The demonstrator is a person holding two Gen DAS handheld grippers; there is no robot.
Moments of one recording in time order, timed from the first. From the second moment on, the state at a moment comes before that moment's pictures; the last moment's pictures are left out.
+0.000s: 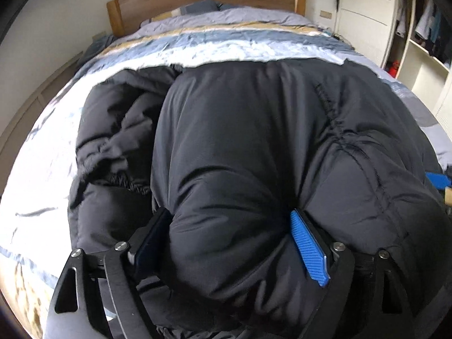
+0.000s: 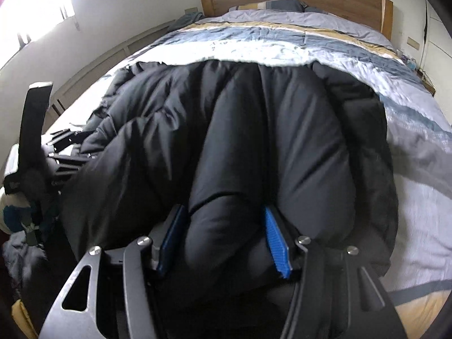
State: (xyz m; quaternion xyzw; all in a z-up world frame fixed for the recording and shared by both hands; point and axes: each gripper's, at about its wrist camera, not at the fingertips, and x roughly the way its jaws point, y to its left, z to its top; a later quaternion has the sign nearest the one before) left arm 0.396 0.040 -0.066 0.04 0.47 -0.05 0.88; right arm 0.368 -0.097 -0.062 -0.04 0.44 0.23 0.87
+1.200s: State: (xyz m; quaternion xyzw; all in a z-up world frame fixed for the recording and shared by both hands) left arm 0.348 0.009 -0.076 0.01 0.43 -0.07 0.90; right arm 0.347 -0.100 -0.083 -0.01 0.43 0.22 0.88
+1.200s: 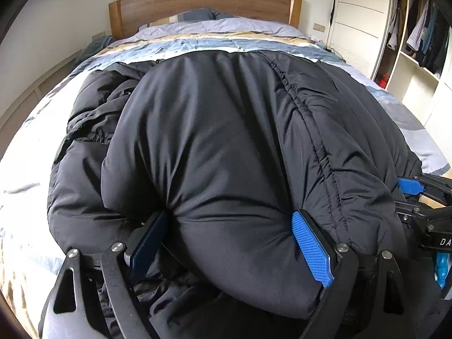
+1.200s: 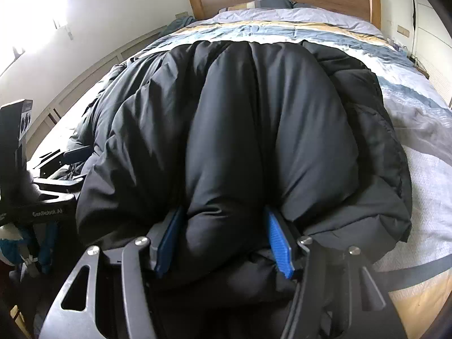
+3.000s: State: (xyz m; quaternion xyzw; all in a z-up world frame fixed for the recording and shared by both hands) left arm 0.129 0.027 0.055 0.04 0.30 -0.05 0.95; right arm 0.131 -0.208 -0.011 0.09 0.40 0.07 0.91
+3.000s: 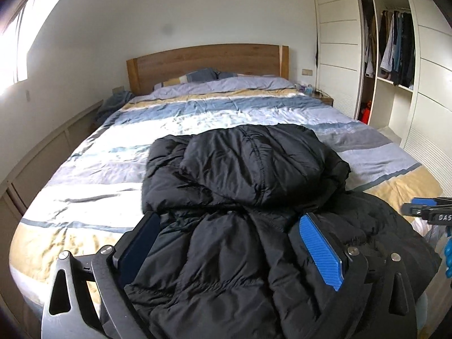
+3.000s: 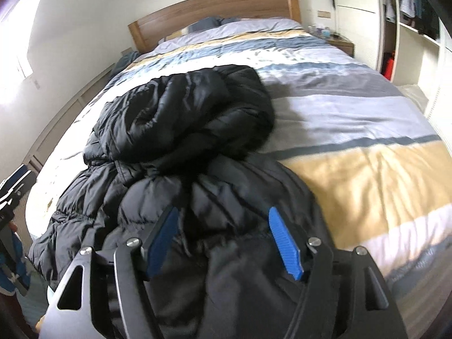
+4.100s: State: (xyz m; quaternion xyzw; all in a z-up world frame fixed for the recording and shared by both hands) left arm 0.073 0.158 0.006 -0.03 0.34 0.08 0.94; right arm 0.079 -0.272 -0.076 0.12 0.47 0.02 0.87
